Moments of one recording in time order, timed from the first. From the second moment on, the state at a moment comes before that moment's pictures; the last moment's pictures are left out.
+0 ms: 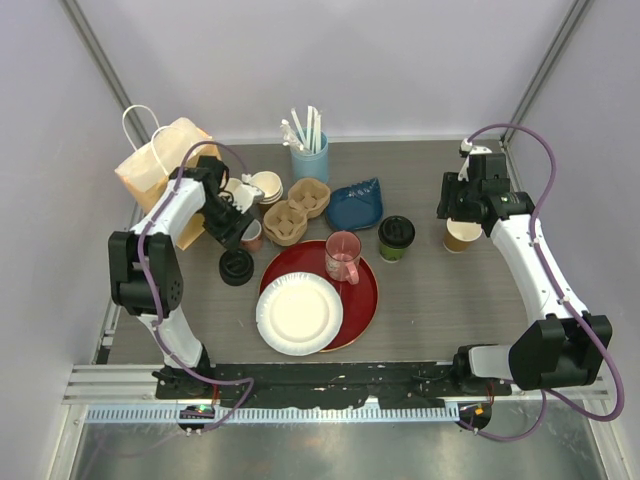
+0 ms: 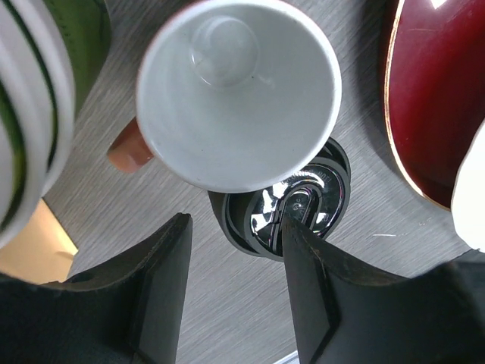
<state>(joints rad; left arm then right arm) -0.10 1.79 1.44 -1.06 0.25 0.66 0.07 1.30 1.20 -0.68 0.02 0.14</state>
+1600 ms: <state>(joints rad) 0.09 1.54 1.07 -0.74 0.30 0.26 0.09 1.30 1.19 -0.68 0.02 0.13</state>
